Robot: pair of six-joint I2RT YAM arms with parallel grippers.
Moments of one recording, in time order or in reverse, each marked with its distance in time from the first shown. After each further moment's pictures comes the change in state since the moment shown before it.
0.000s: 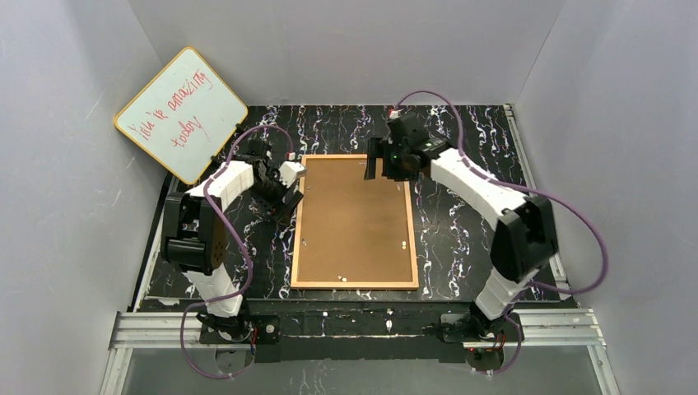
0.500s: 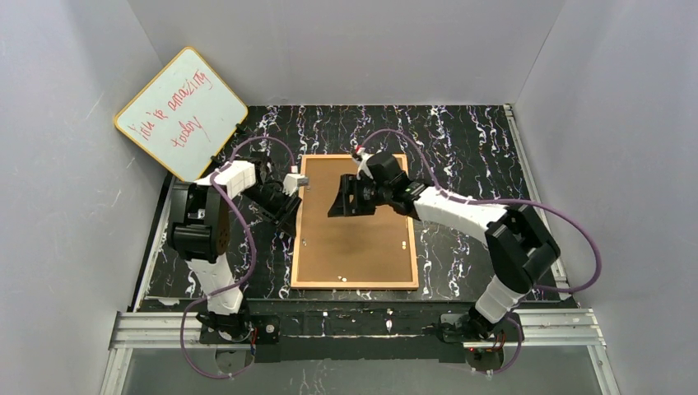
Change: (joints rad) left arm 0.032 0.076 0.005 -0.191 0.308 0.003; right arm 0.155 -0.128 -0.412 0.605 -0.402 0.183
